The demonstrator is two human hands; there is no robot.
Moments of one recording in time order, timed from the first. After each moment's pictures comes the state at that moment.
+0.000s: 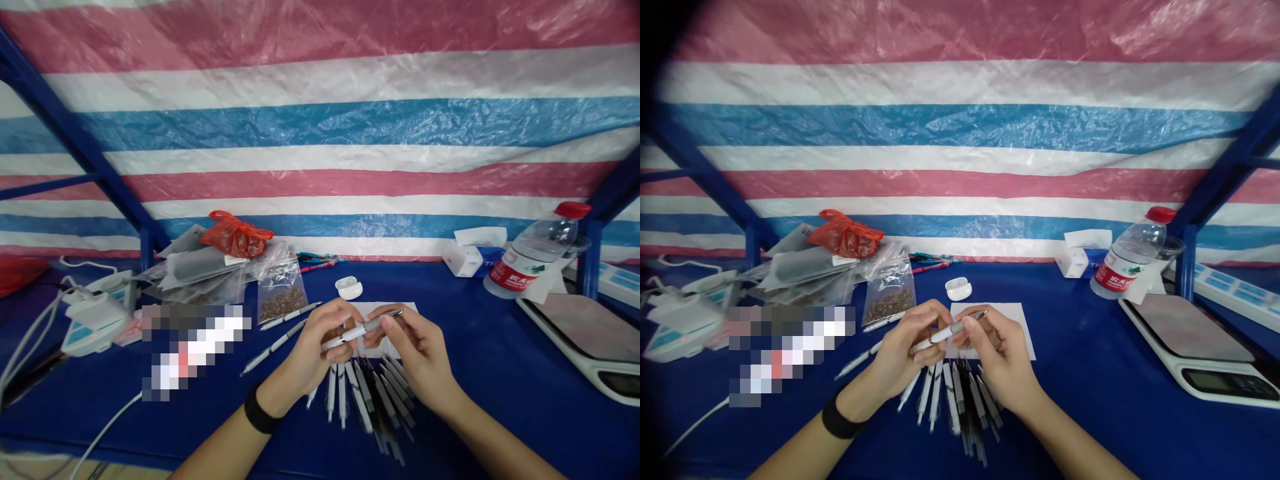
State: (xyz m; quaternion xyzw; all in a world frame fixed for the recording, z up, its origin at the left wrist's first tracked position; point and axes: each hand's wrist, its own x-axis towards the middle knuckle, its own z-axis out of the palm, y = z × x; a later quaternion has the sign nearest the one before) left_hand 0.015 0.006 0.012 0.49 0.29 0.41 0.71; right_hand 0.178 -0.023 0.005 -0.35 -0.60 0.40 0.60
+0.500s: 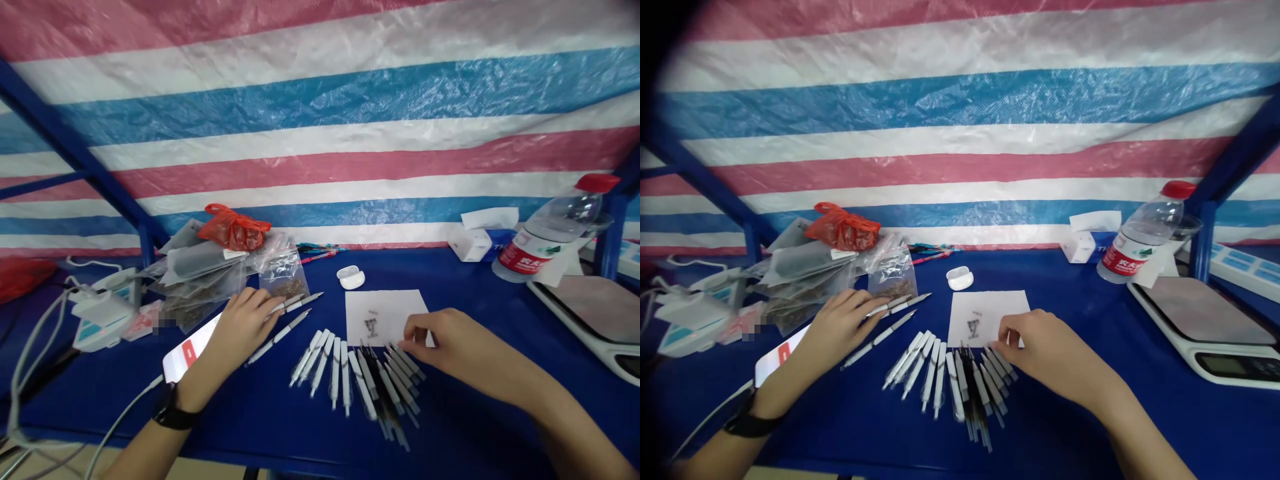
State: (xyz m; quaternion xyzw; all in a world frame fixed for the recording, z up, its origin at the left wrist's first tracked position) left_hand -0.119 0.039 -0.016 0.86 0.42 0.18 -0.21; right_hand 0.244 -0.027 0.029 -0.58 -0.77 0.24 0.09
